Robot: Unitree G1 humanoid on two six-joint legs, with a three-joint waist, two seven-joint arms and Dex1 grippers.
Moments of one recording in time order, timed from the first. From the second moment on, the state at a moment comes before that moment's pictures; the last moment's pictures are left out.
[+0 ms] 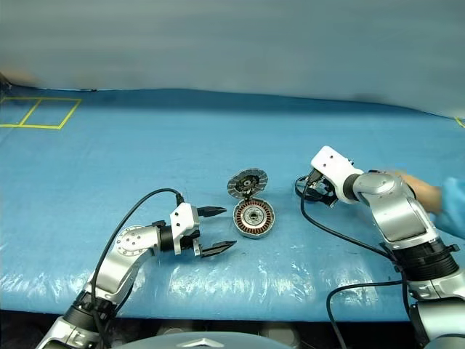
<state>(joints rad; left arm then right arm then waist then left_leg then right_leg) -0.10 0.42 -0.28 -0.06 -0.18 0.05 -0.92 -0.42 -0.86 0.18 -0.13 0.06 0.75 0.72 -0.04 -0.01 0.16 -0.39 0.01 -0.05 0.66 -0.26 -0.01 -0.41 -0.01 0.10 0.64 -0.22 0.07</state>
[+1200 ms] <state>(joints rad) -0.13 0.40 -0.28 0.01 -0.18 0.01 -0.94 -0.33 -0.85 0.13 -0.34 0.13 0.75 0.77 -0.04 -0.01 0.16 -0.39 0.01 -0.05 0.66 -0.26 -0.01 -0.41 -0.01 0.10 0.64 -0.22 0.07</state>
